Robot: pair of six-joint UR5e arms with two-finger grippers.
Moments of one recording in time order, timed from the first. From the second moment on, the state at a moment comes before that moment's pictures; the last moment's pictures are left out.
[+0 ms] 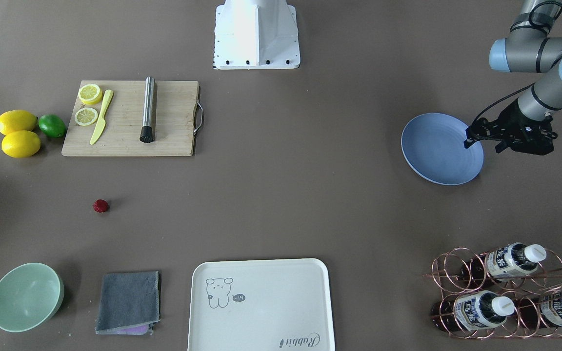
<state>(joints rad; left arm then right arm) -0.96 -1.52 -1.61 -2.23 -2.24 -0.72 1.53 -1.71 1.78 -1.63 2.39 -0.08</state>
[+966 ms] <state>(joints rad) -0.95 -1.55 -1.57 -2.29 -2.24 -0.81 1.50 -1.71 1.79 -1.52 2.39 -0.08</state>
